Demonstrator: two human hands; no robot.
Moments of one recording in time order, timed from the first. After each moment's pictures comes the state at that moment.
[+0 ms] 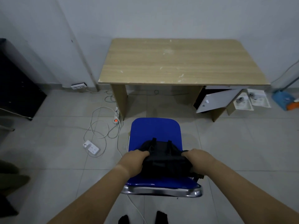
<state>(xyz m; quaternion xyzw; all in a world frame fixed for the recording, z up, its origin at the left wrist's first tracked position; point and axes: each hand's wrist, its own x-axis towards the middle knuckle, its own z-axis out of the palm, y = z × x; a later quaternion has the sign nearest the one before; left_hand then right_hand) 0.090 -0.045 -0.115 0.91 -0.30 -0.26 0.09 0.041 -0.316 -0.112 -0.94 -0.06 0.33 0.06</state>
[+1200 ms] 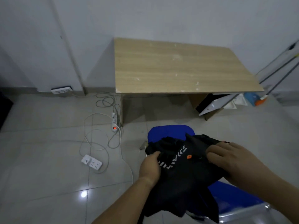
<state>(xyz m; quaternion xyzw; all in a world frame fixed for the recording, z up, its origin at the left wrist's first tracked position) 0.223 0.129 -0.128 0.85 -0.12 -0.31 0.41 0.129 -0.080 0.044 -0.98 -0.15 0.09 -0.06</state>
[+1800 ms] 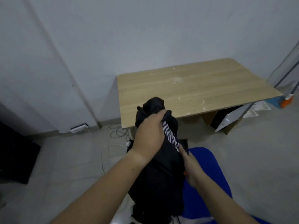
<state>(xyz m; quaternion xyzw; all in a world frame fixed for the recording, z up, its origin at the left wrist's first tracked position) 0.388 0.077 0.044 0.87 -0.33 0.03 0.36 0.278 -0.050 -0.069 -0.52 0.40 0.06 0.75</state>
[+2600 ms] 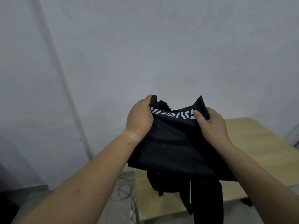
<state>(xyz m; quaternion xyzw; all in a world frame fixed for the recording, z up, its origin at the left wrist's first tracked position) 0.779 0.084 0.178 0.86 -0.30 0.17 0.39 0.668 -0.128 0.155 -0.83 0.20 -0.34 0.39</state>
